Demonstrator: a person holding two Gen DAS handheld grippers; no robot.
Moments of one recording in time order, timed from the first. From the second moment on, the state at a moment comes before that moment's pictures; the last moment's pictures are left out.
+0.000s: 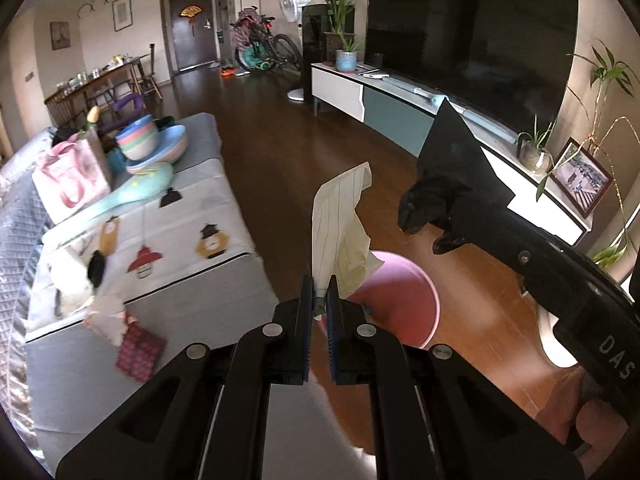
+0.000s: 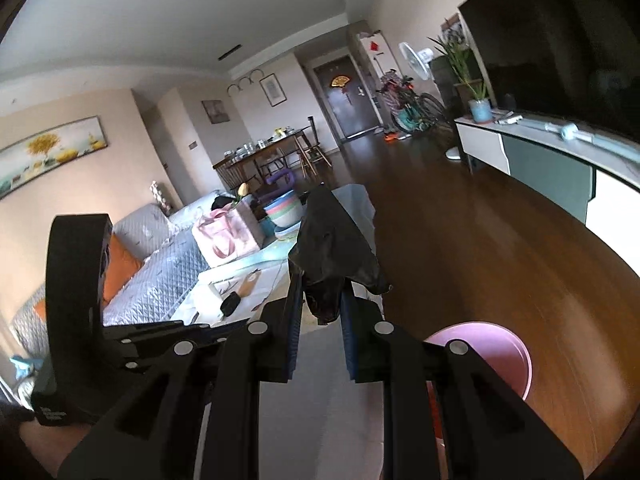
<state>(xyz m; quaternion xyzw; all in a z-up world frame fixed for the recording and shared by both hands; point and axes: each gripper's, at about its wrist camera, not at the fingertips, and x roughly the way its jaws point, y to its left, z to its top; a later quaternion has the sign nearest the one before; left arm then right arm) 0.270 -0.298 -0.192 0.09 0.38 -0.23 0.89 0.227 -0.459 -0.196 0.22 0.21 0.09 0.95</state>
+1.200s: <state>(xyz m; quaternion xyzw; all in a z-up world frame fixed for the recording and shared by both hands) 0.334 -0.385 -0.333 0.08 0.51 -0.25 0.82 0.293 -0.539 -0.340 0.33 0.44 0.00 0.83</state>
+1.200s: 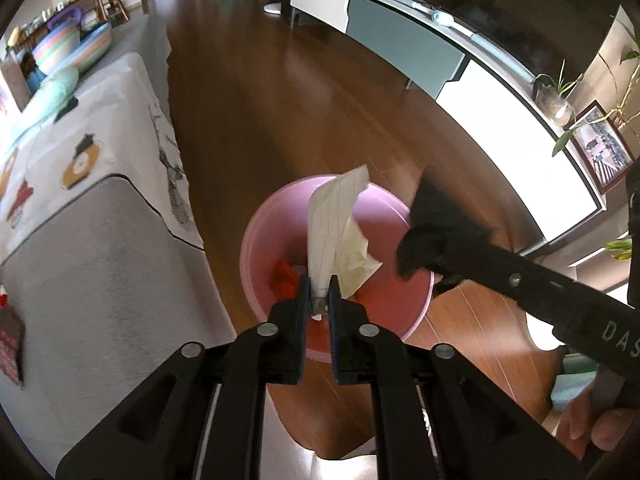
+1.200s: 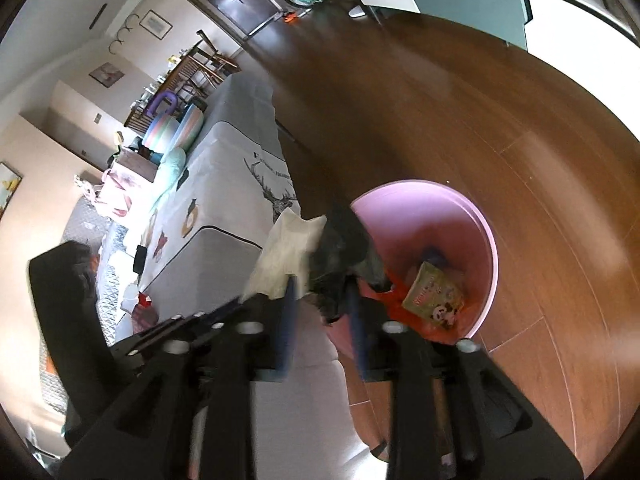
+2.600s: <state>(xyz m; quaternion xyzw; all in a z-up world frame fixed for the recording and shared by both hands) 0.078 0.050 -0.123 -0.01 0.33 -0.12 0.94 0.074 -0.203 -0.114 0.07 0.27 0.14 0.95</state>
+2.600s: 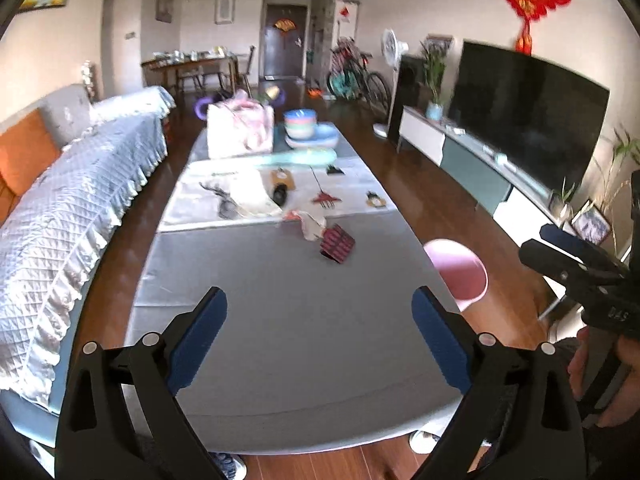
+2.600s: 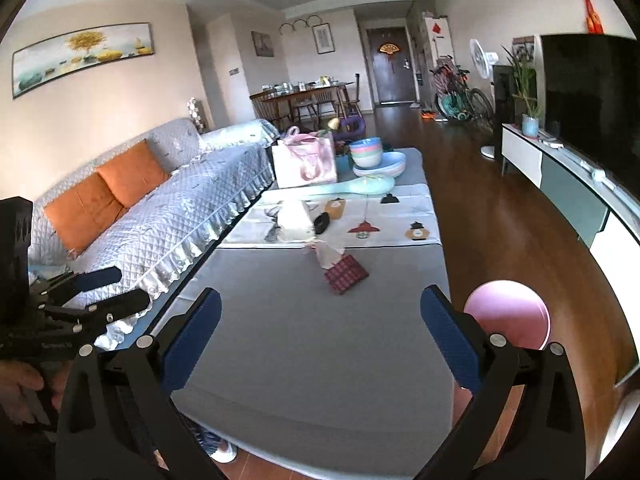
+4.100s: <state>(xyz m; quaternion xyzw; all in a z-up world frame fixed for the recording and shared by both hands) 0.320 0.038 -0.292 -0.09 0.40 -0.15 0.90 0.334 -0.161 -0.291 0.05 0.35 0.16 0.92</state>
